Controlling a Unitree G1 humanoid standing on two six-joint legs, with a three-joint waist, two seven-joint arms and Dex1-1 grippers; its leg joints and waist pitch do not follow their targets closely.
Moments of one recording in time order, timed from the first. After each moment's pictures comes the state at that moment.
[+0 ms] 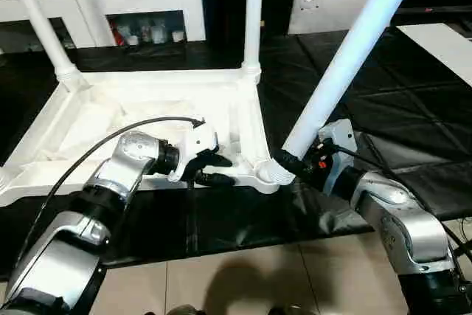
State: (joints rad) left arm -0.72 0.41 -0.37 0.78 -0.06 -0.02 -1.22; right arm -0.24 -0.29 0.05 -0.06 0.31 0.50 0.62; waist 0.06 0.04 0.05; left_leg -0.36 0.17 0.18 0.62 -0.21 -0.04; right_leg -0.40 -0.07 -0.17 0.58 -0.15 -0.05
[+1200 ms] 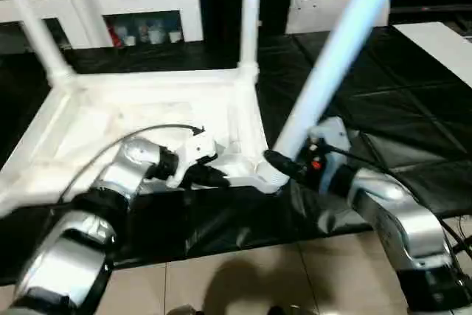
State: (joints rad) left arm -0.66 0.38 -0.31 0.72 -0.01 0.08 -1.15; right arm -0.30 -0.30 0.12 -0.04 0.31 0.51 0.68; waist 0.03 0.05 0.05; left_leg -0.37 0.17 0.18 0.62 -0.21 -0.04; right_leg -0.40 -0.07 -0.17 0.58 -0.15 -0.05
